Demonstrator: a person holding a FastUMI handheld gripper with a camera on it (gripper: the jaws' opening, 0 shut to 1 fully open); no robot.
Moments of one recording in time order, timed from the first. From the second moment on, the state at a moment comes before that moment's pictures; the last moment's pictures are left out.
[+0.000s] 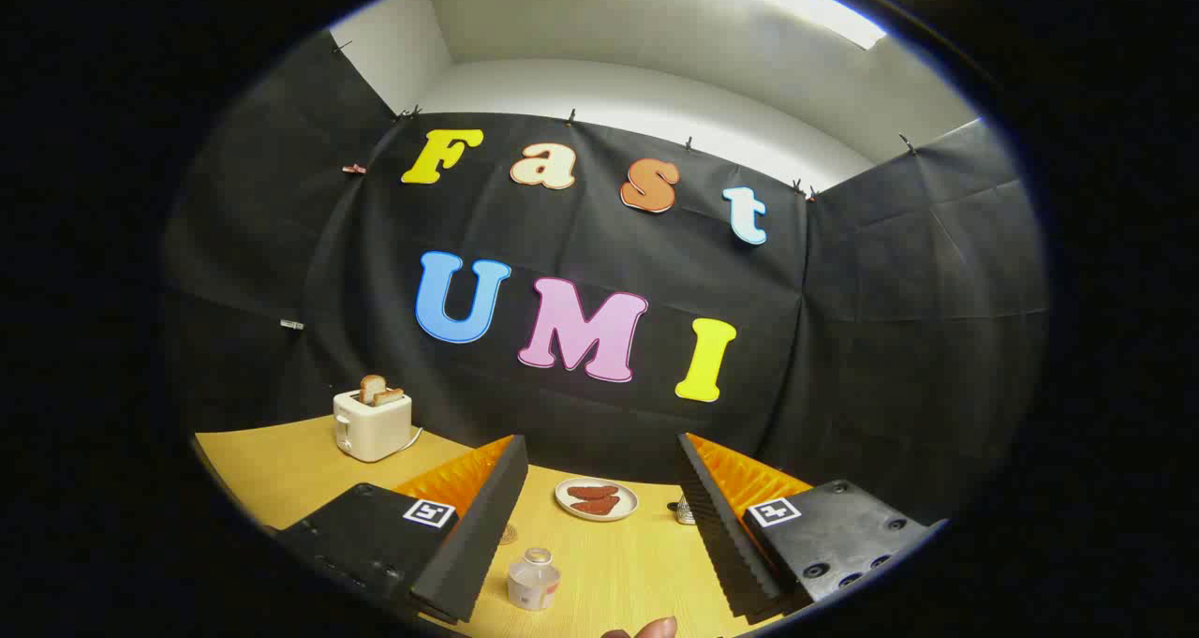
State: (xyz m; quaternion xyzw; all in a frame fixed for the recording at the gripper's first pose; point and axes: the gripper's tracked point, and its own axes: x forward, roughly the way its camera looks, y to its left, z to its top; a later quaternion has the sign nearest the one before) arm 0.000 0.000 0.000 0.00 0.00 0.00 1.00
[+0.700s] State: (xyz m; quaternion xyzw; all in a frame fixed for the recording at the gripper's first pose) arm -0.001 -0.002 -0.016 0.01 0.02 -0.01 1.00
